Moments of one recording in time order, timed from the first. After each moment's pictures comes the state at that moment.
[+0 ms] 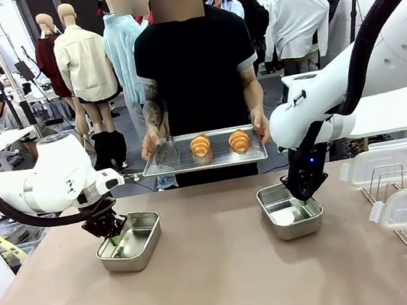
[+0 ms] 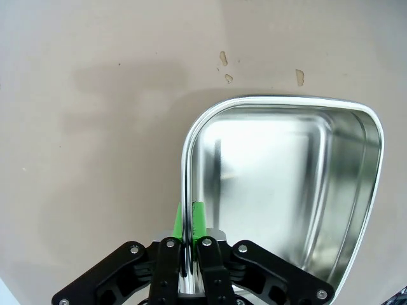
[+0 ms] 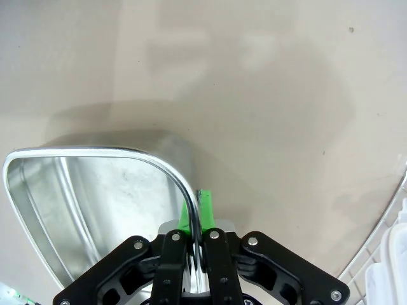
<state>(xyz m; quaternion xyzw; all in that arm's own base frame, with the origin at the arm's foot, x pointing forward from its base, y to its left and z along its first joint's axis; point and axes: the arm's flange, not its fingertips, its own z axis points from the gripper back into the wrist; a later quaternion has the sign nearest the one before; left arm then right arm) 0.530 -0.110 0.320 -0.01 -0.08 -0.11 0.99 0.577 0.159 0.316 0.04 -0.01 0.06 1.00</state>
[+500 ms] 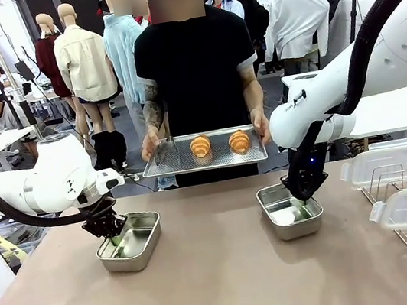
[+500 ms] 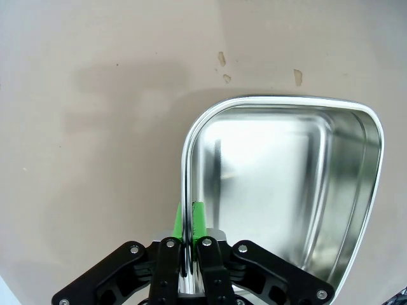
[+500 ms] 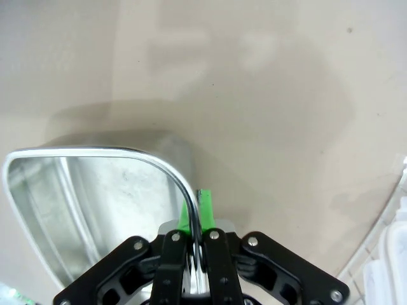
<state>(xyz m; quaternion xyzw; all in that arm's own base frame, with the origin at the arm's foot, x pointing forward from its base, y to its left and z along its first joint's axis) 0.529 -0.113 0.323 -0.01 -0.08 -0.11 0.99 0.575 0.158 0.320 0.04 -0.01 0.06 1.00</state>
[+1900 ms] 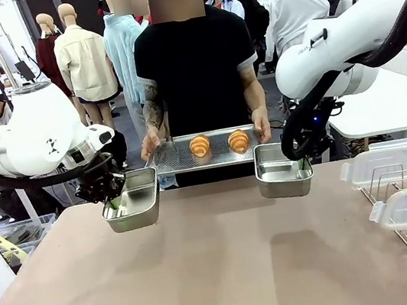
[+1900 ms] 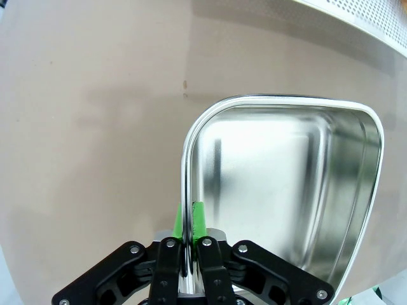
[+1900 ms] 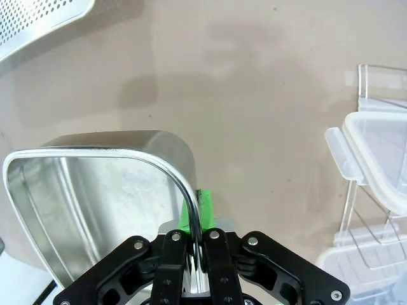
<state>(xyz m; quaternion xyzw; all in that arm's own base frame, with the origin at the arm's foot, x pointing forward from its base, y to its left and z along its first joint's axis) 0.493 -0.148 0.443 -0.04 -0.14 0.02 0.99 0.539 0.147 0.439 0.09 -0.05 -0.07 0.99</state>
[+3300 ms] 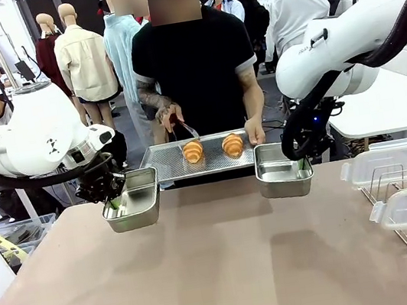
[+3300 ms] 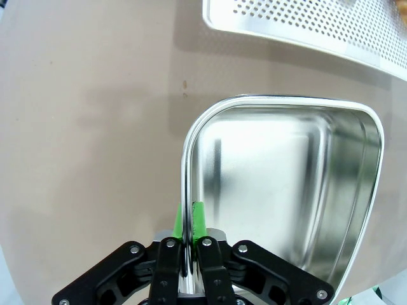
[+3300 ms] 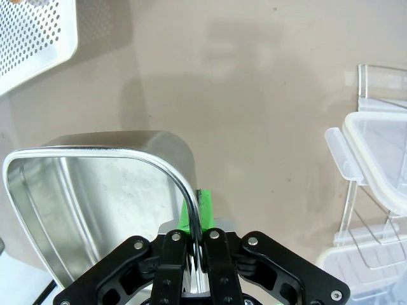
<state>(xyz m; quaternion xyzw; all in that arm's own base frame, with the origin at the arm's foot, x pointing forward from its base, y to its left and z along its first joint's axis) 0.493 -0.148 0.443 -0.04 -0.14 0.02 0.99 0.539 0.147 0.439 0.09 -0.05 -0.07 0.99</state>
